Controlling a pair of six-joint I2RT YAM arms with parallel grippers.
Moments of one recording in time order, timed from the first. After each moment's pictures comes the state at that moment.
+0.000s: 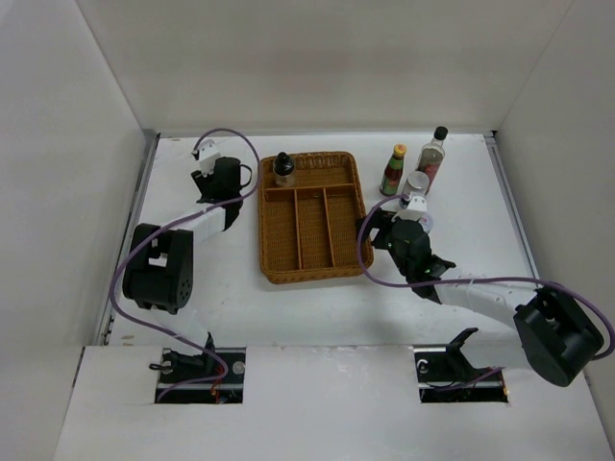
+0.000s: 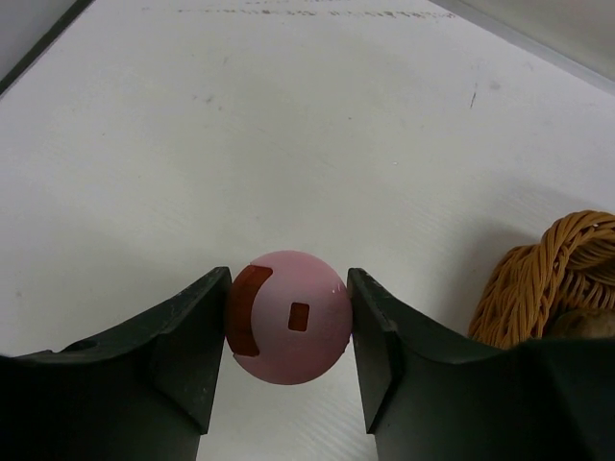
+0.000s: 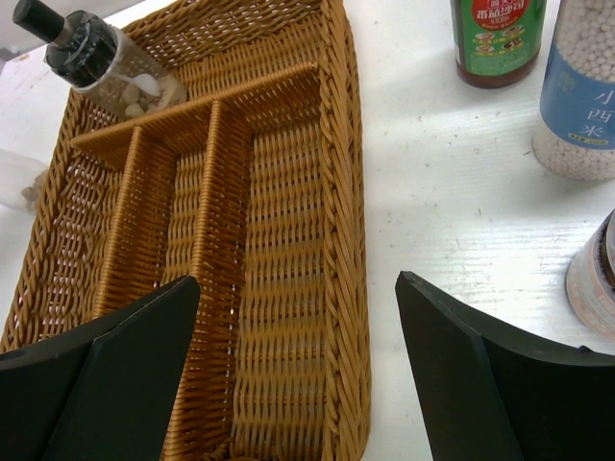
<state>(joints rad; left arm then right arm) -0.20 1.75 1.02 0.23 -0.64 -0.43 0.65 1.26 0.51 0.45 0.41 0.56</state>
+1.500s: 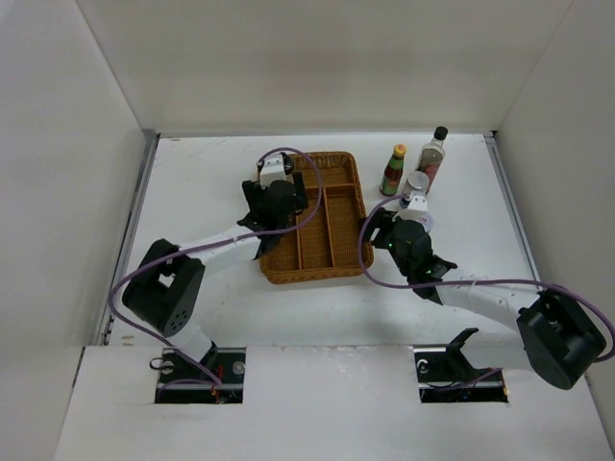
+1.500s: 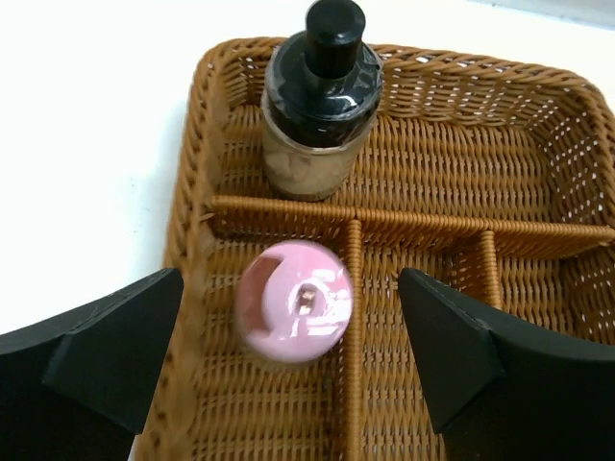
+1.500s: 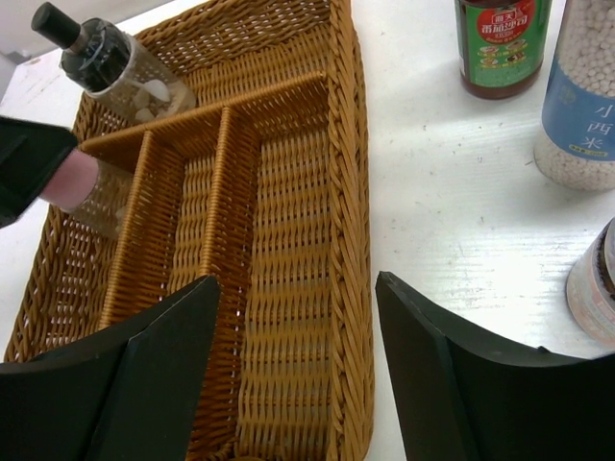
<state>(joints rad) -0.61 1.64 0.93 0.29 -0.63 -0.40 0.66 1.24 0.51 0.46 0.41 0.55</state>
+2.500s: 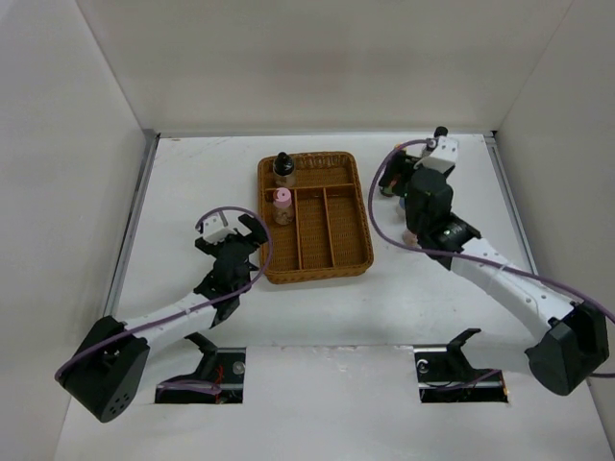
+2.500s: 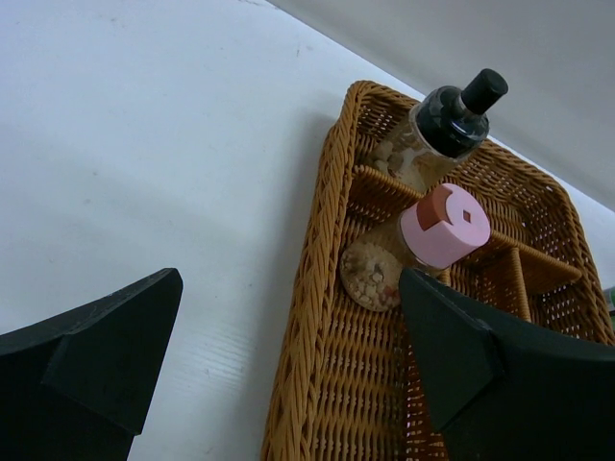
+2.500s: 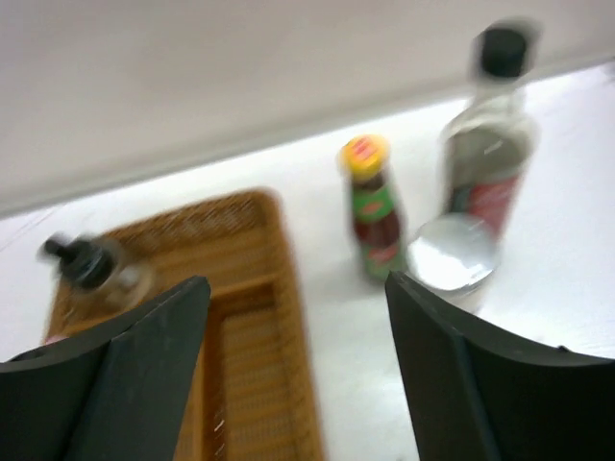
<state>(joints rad) -0.60 1.06 0.28 0.63 -0.80 -0.57 0.59 1.20 0.93 0.15 0.65 0.33</state>
